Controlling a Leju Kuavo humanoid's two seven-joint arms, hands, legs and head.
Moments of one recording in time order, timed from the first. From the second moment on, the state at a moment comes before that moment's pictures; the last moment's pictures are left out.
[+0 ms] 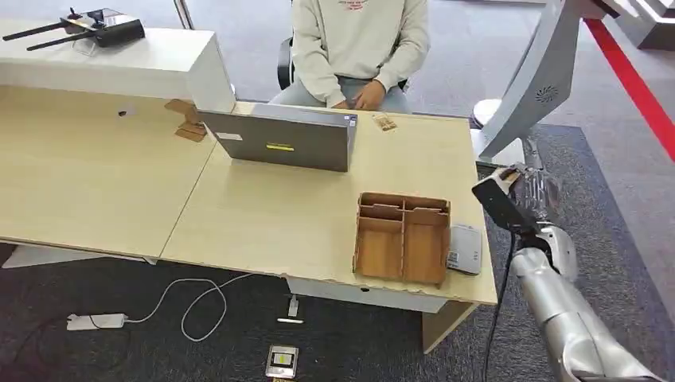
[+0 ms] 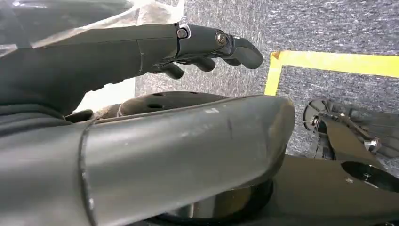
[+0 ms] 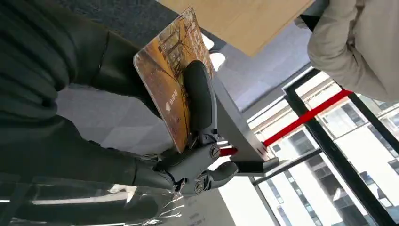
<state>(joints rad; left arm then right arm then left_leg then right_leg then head) -0.22 -0.29 1.53 -0.09 -1.30 0.41 0.29 -0.78 -0.15 0.34 -0.55 0.61 -0.39 -0.36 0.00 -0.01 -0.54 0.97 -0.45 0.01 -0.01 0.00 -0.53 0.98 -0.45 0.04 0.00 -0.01</state>
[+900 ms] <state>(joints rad) -0.29 -0.31 1.53 -0.09 -1.27 0.41 0.23 -0.72 -0.15 0.35 -0.63 0.62 -0.19 -0.32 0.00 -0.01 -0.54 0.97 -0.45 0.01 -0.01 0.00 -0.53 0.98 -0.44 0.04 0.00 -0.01</state>
